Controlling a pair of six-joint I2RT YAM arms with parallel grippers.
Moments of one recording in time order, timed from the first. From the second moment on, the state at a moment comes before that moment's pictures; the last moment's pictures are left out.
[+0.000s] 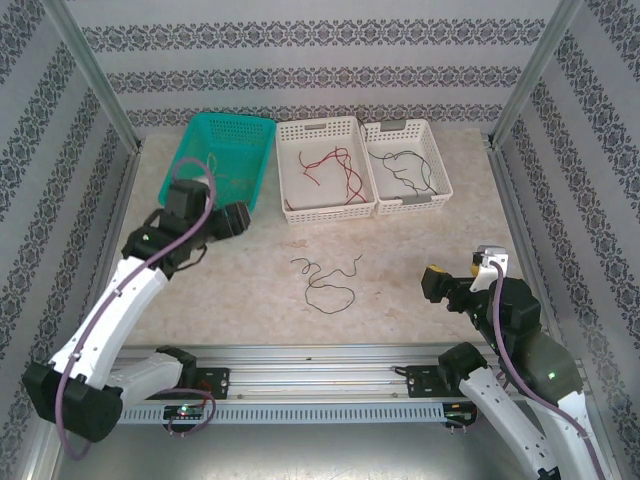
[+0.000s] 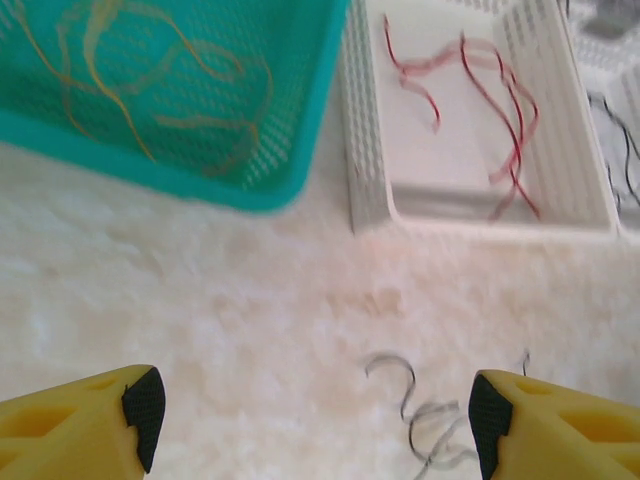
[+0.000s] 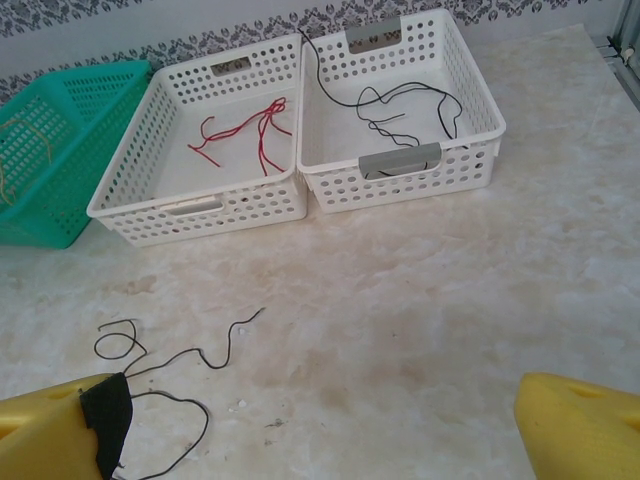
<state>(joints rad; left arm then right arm) -0.34 1.06 1.05 -0.74 -0.02 -0.54 0.43 0.28 0.79 -0.95 0.19 0.36</state>
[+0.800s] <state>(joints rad) -0.78 1.48 0.79 -0.32 -0.04 -0.67 0.43 0.28 0.79 -0.95 0.15 0.35</state>
